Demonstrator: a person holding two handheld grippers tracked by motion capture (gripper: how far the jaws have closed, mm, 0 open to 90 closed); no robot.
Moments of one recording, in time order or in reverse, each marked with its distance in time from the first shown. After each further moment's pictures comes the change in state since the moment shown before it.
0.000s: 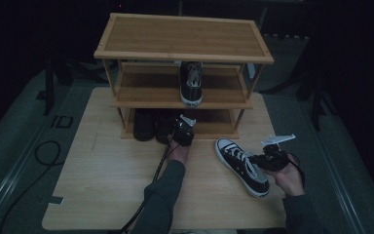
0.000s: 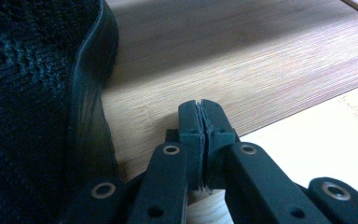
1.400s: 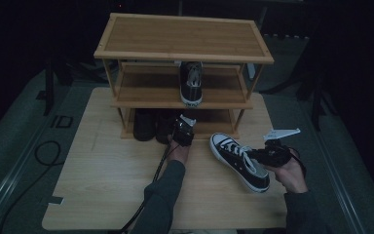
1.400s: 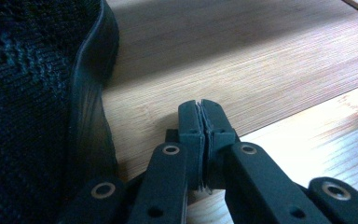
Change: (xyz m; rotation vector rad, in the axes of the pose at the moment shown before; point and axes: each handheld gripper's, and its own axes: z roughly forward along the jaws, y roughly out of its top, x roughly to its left) left arm 0.000 0.000 0.000 0.001 0.002 0.001; right arm 0.015 0.024 -0.024 -0.077 0.066 -0.036
